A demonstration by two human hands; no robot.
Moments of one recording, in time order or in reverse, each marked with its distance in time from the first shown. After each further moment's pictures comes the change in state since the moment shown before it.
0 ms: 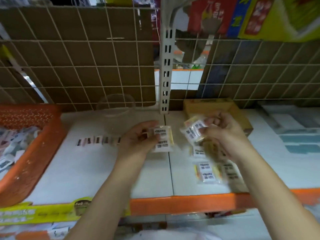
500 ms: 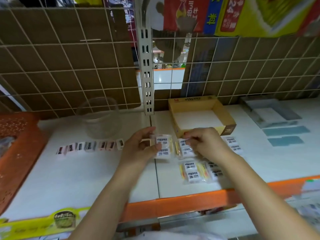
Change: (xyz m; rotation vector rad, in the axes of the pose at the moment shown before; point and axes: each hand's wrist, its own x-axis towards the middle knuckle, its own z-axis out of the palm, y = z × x) left_hand 0.006 -0.027 0.028 0.150 -0.099 -0.126; right_hand 0.015 0.042 -0.027 -0.788 -0.162 -0.142
